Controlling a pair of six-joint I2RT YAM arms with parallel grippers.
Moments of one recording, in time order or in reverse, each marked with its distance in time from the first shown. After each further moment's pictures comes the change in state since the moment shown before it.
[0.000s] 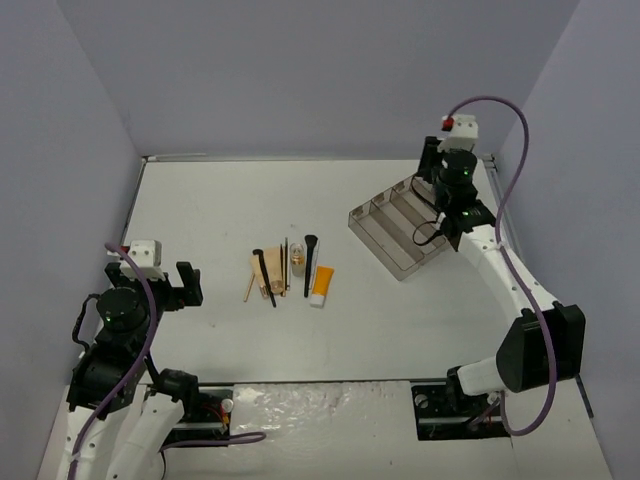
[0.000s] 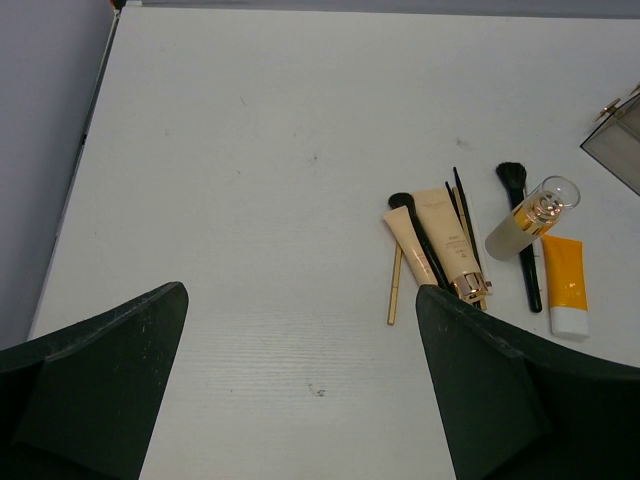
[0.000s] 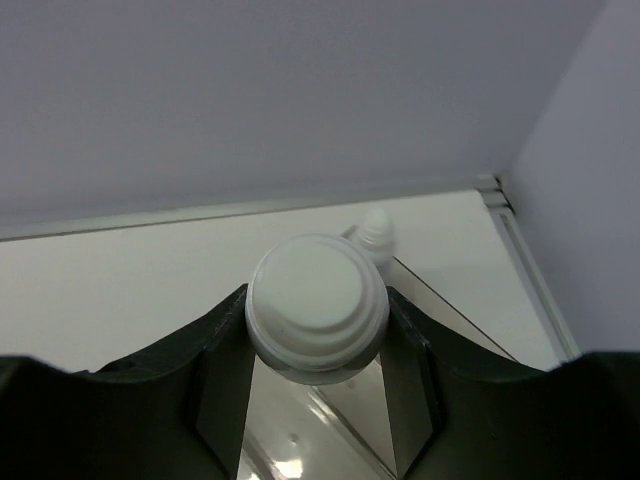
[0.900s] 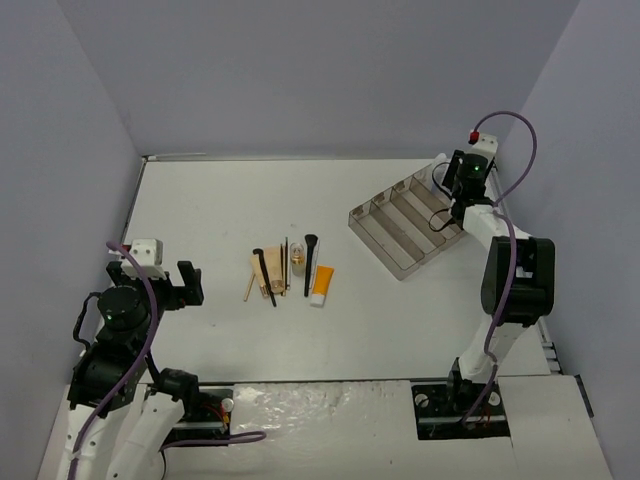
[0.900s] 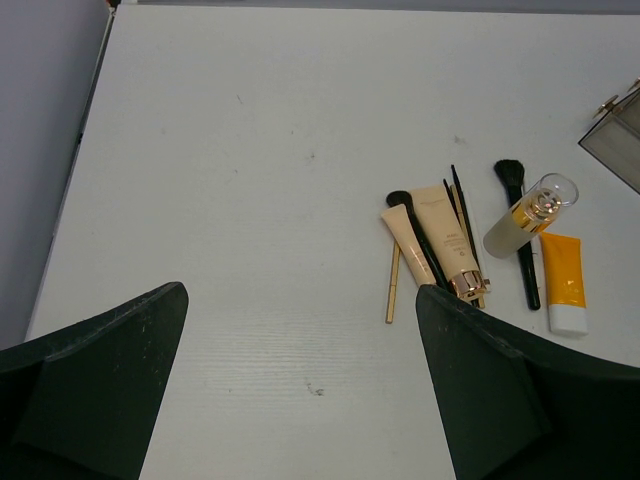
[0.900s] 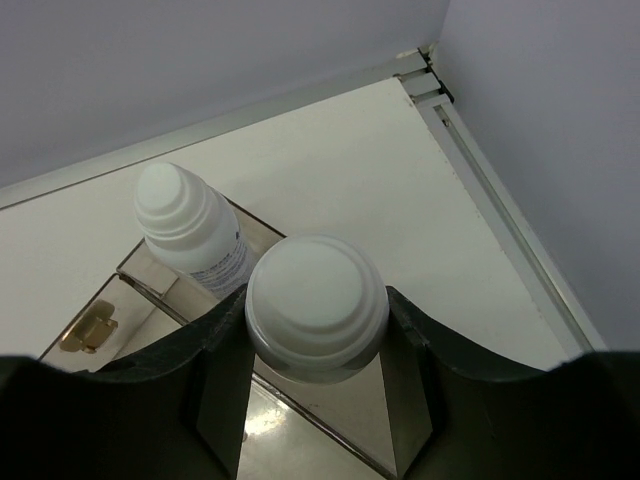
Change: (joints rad) left arm 0.000 0.006 0.000 0.000 0.007 0.000; right arm -0.274 0.419 0.045 0.152 -0.035 0.095
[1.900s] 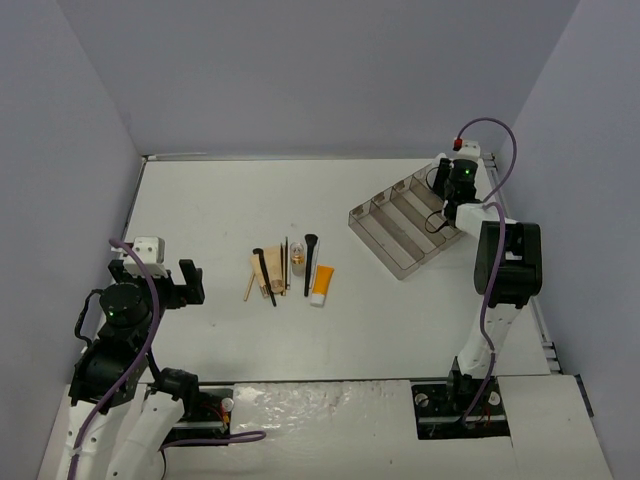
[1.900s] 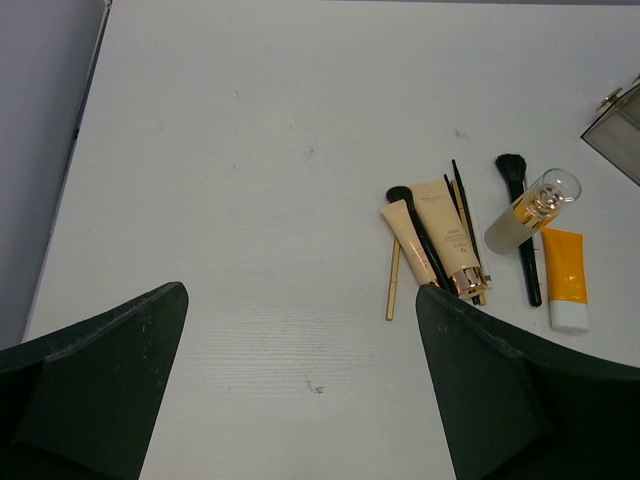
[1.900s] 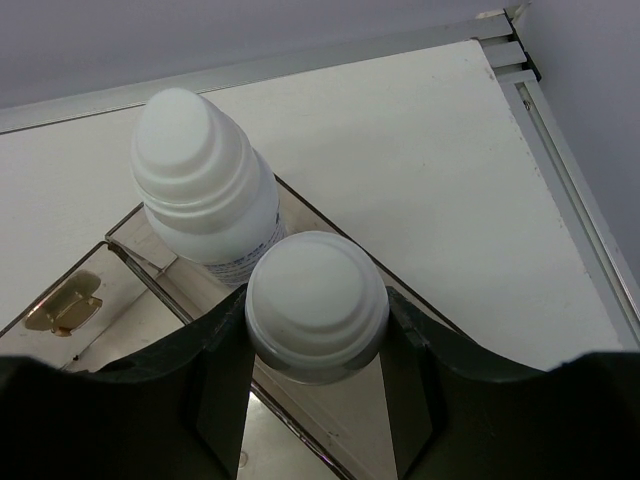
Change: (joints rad) left arm 0.000 0.015 0.000 0.000 0.004 0.000; right arm 0.000 0.167 0.052 0.059 -0.116 -0.072
